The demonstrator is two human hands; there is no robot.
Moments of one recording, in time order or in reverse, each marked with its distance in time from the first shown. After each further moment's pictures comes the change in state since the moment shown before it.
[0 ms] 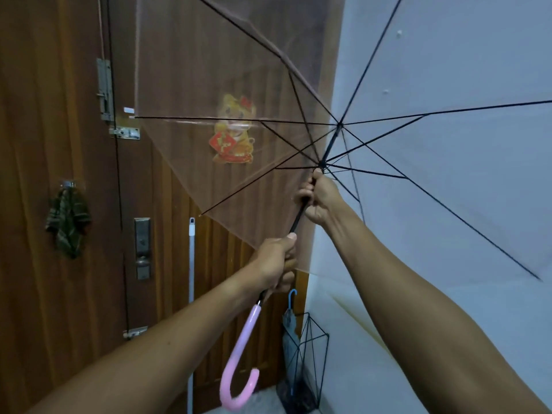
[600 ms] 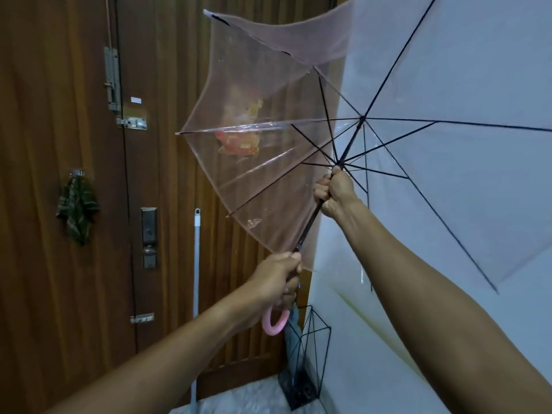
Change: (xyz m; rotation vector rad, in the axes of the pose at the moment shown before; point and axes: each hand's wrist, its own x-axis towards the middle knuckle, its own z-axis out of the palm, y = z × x) left_hand -0.043 -0.018 -0.001 0.114 -0.099 -0.018; right_hand 0.021 -0.011 -0.030 -0.023 0.068 -0.018
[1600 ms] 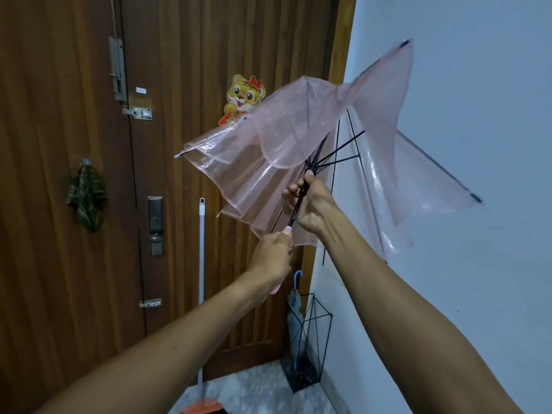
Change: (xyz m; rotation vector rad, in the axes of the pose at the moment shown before) left_hand 0.005 -0.008 0.015 0.138 0.348 0.153; right_hand -0.080 0.049 0.014 -0.196 -0.072 0.090
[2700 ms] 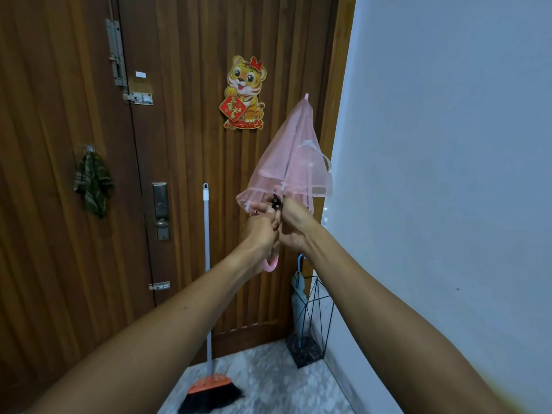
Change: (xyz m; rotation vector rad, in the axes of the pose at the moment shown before) left_hand 0.020 -0.015 -0.016 -0.139 0.167 -0.202; right_hand -0.044 0.066 0.007 -0.173 -0.012 0.127
